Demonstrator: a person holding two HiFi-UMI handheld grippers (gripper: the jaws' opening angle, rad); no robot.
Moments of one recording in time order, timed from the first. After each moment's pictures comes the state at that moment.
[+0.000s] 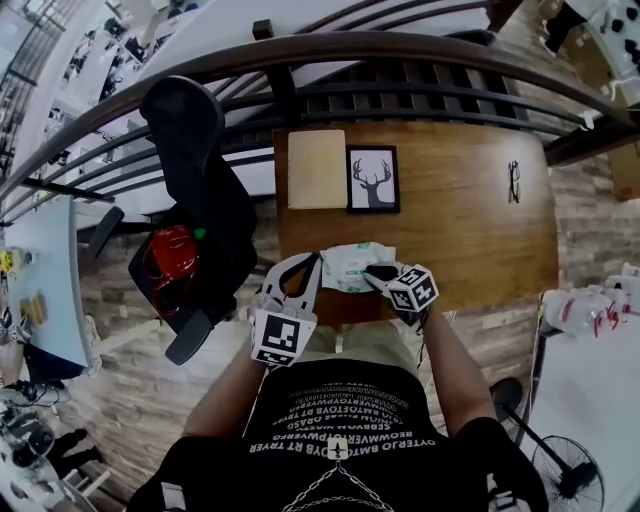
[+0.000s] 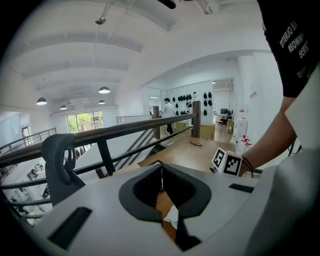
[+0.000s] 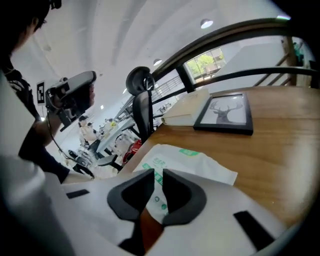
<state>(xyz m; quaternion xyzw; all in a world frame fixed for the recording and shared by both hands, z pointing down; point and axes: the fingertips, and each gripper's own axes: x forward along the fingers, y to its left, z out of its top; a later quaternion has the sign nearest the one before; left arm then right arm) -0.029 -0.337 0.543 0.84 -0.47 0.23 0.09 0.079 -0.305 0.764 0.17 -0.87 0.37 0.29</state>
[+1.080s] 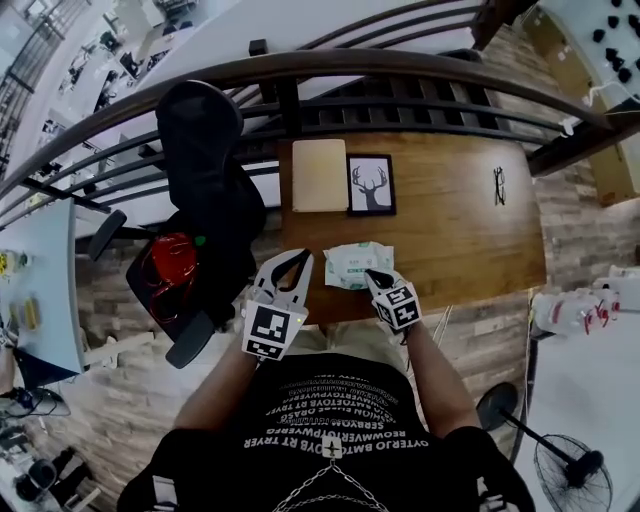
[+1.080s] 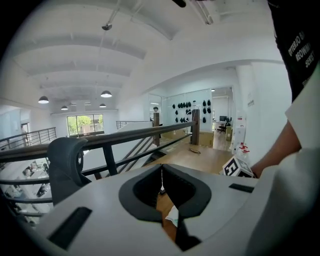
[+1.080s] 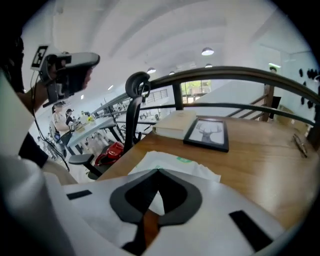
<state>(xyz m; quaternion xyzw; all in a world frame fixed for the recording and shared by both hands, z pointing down) -0.063 -0.315 0.512 0.86 -0.47 0.19 0.09 0.078 -0.294 0.742 0.33 -0.86 0.25 0.31</state>
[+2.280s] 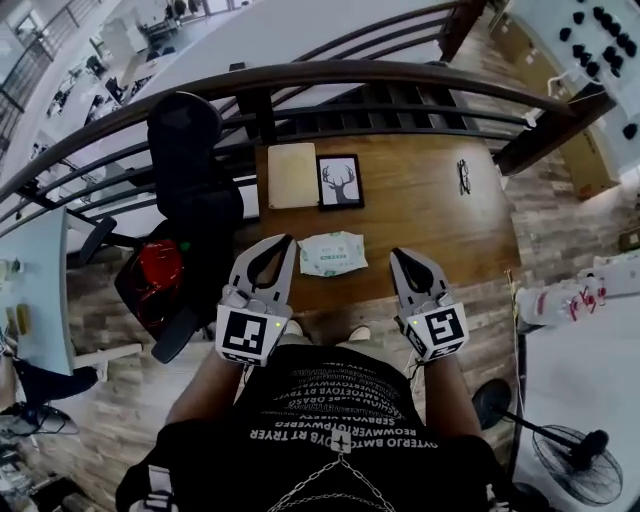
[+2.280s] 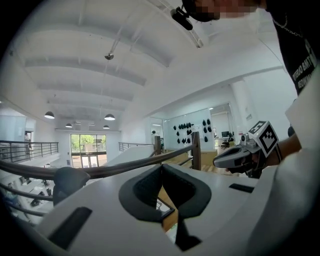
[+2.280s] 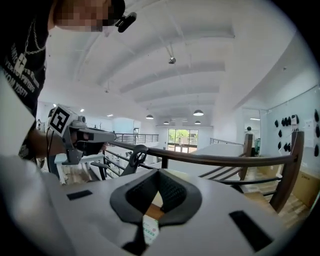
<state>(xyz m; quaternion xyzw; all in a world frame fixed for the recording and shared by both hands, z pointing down) -0.028 -0.264 0.380 0.87 -0.49 0.07 0.02 0.147 -0.261 0.424 0.45 -0.88 0.03 0.12</state>
